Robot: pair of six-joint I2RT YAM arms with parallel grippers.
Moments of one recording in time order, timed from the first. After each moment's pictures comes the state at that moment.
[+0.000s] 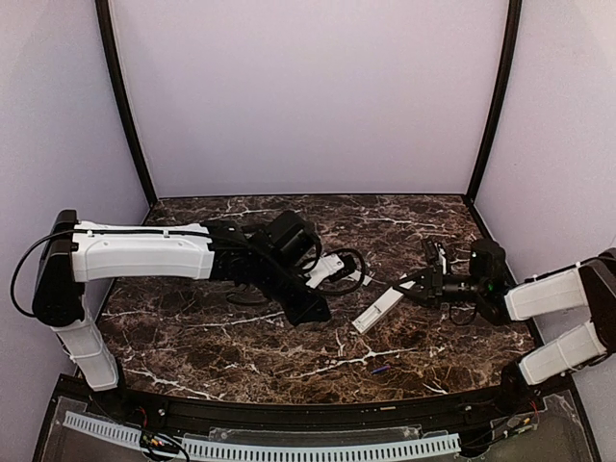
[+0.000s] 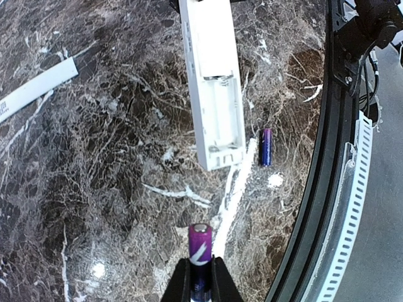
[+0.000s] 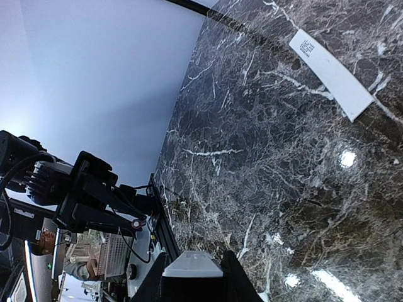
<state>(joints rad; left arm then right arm) -1.08 1.75 1.38 -0.59 0.22 -0.03 0.32 1.31 0.32 0.63 -0.95 0.86</state>
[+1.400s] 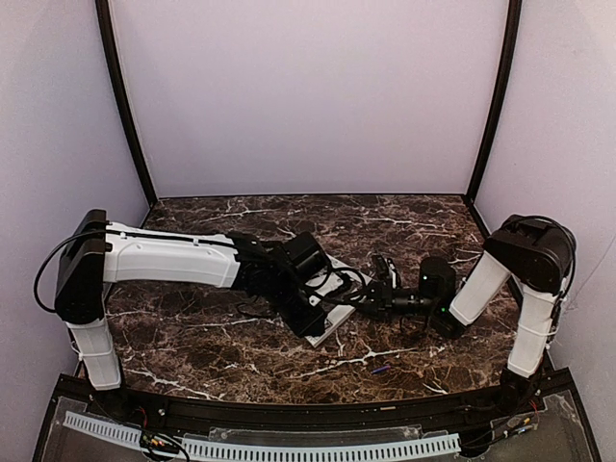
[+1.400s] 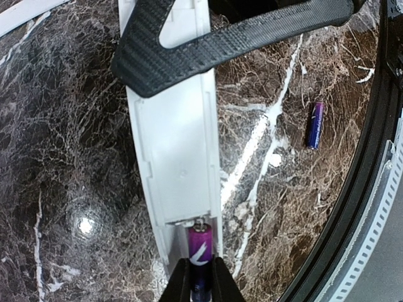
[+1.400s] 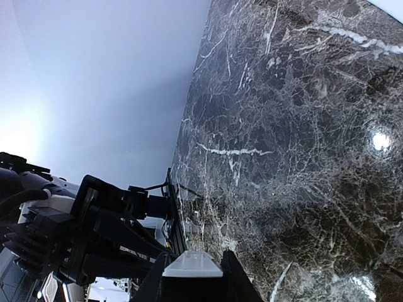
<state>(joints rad) -1.08 1.87 1.38 -0.64 0.17 -0.15 0.66 1.90 0.45 1.25 -0.75 1.16</state>
